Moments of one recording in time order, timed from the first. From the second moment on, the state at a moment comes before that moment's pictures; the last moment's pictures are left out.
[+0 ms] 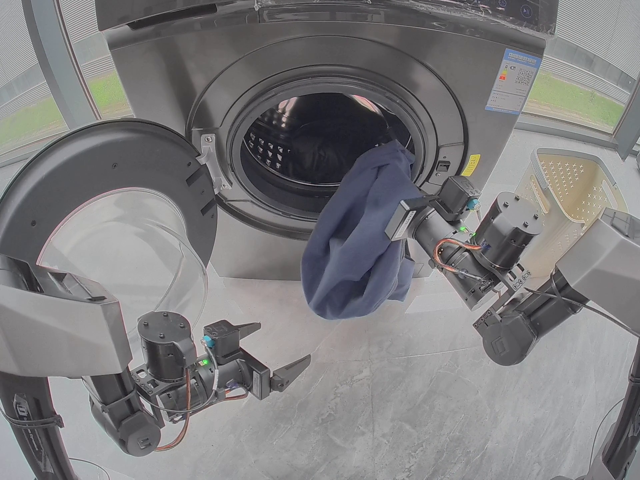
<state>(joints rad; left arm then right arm) -0.53 2.12 -0.31 -1.55 -0.18 0.01 0.58 2.10 -0.94 -1.51 -0.08 0.12</state>
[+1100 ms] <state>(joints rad) -0.65 2.32 -0.89 -1.54 -0.19 0.01 0.62 2.11 -0.95 -1.49 -0.11 0.12</state>
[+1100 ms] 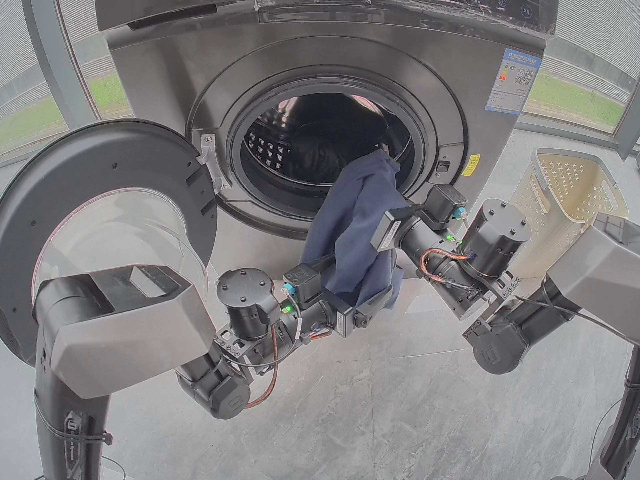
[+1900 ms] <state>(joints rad) -0.60 2.54 -1.22 -1.51 -0.11 0.00 0.71 2.09 -0.90 -1.49 -0.15 0.14</state>
